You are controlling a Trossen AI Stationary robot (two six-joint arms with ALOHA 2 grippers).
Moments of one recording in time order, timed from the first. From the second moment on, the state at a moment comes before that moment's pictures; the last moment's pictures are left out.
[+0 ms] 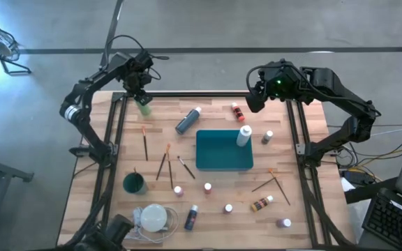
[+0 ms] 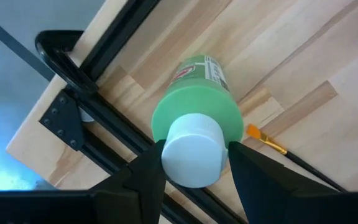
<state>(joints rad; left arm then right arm) 1.01 1.64 1.49 -1.35 -0.14 0.23 -0.25 1.43 1.92 -1.30 0.44 0.44</state>
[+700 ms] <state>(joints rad) 1.02 1.37 1.48 -1.39 -0.15 0.18 -0.25 1.43 1.92 -1.30 0.41 0.45</state>
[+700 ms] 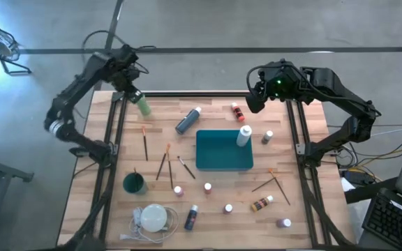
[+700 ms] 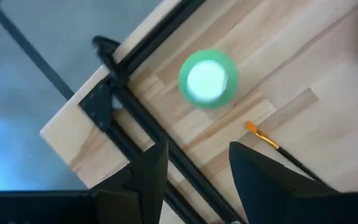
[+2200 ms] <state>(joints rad) 0.81 0.94 0.50 -0.40 -0.13 -0.38 -0.32 1.44 1.91 -1.17 0.36 0.38</state>
